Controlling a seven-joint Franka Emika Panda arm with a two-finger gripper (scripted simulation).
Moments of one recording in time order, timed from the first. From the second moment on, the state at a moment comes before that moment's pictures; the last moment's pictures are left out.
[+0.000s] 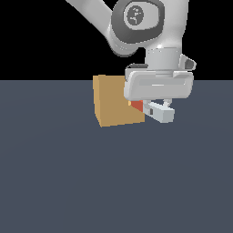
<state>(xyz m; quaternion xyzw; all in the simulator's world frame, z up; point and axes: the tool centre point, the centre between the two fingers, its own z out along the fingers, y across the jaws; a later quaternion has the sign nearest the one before) 0.120 0.039 0.105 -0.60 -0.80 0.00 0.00</state>
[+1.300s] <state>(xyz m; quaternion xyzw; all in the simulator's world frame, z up) 0.098 0.102 0.106 -0.59 -0.81 0.00 0.00</state>
